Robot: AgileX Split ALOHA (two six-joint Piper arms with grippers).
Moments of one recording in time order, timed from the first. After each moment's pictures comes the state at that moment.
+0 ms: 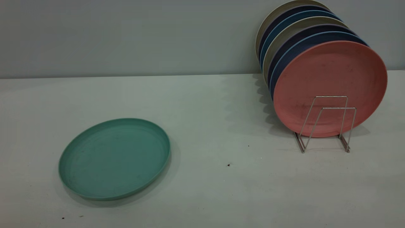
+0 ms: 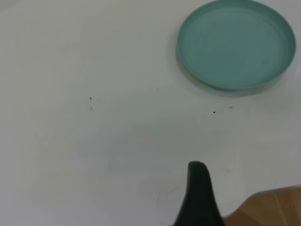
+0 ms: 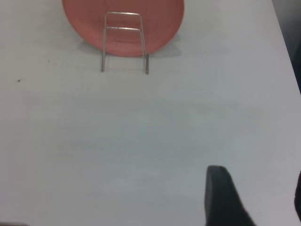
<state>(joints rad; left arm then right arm) 0.05 -0.02 -0.49 -0.08 1.14 0.19 0.01 -0.02 -0.47 0.01 1.14 -0.05</state>
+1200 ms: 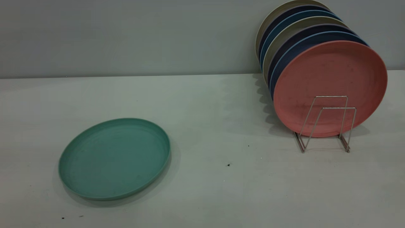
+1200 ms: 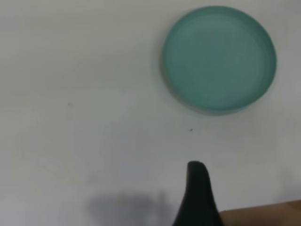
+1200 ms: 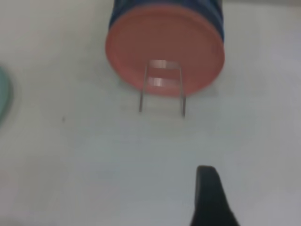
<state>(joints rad) 0.05 0.70 -0.83 -0.15 0.99 0.13 0.01 0.59 -0.75 0.17 0.86 -0.14</state>
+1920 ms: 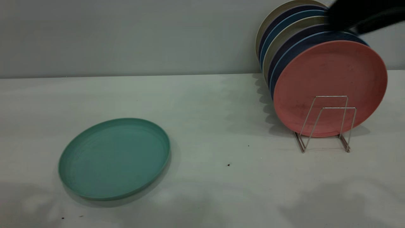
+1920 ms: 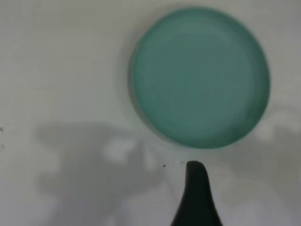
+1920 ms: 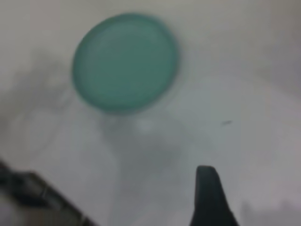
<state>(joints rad) 0.05 1.24 -0.85 -0.31 0.68 0.20 0.30 1.30 -0.81 0.85 0.58 -0.78</state>
